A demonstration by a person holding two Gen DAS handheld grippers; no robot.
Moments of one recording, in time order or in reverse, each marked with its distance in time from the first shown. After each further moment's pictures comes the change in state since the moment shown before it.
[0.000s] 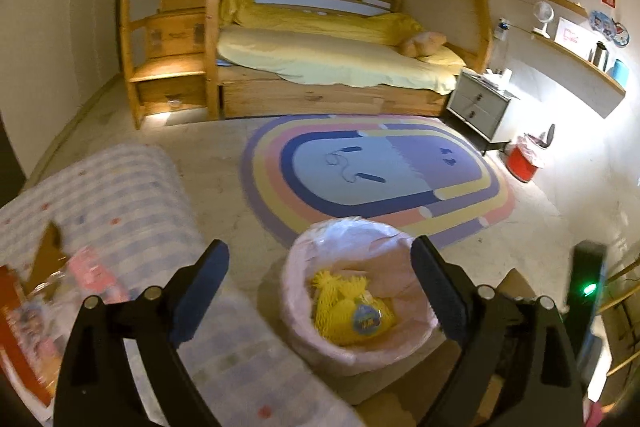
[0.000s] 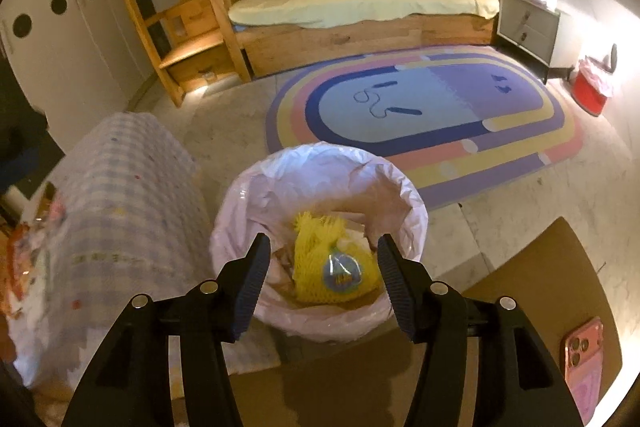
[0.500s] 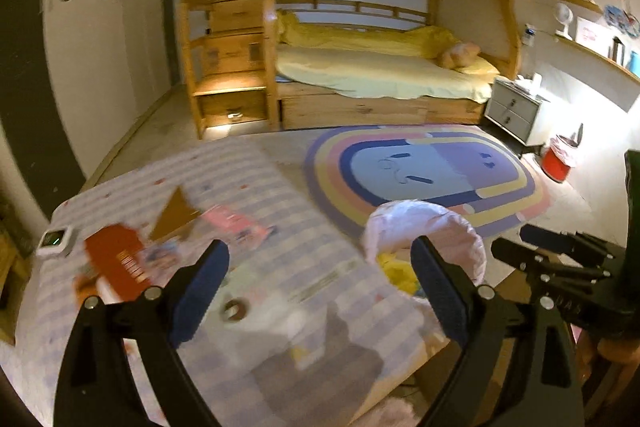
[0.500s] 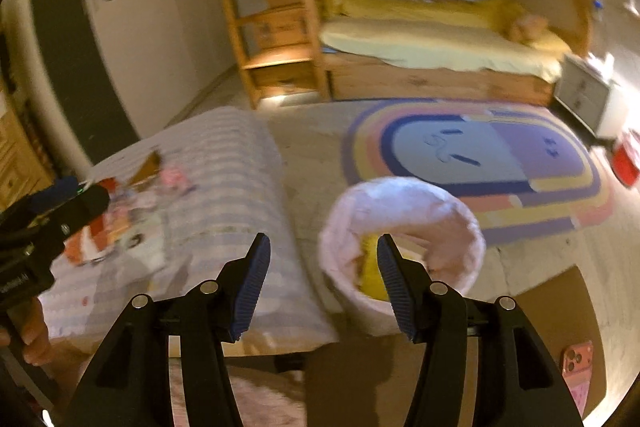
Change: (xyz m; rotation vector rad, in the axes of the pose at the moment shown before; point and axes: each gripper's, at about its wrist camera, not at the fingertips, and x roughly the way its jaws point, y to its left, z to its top) left arm -0.118 0.058 -0.048 -0.007 -0.052 0.174; right arm -0.090 0.105 -0.013 -0.231 -0.083 0.166
